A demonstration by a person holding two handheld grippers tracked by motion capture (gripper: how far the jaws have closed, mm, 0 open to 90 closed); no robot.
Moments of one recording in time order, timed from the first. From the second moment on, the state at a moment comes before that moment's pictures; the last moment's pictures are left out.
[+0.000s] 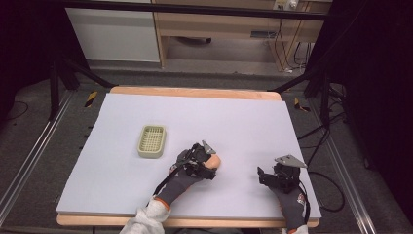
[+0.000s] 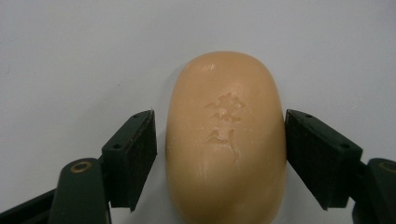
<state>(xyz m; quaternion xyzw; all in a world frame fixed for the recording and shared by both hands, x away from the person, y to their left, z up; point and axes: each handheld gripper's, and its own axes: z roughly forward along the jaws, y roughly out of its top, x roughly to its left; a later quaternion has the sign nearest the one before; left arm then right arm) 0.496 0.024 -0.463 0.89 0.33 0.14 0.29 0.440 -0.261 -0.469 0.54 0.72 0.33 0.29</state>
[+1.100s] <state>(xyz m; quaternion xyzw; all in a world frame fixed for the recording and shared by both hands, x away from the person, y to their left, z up) 0.503 0.022 -0.466 0.89 0.34 0.12 0.27 0.441 -0.261 -0.470 0.54 0.72 0.33 0.29</state>
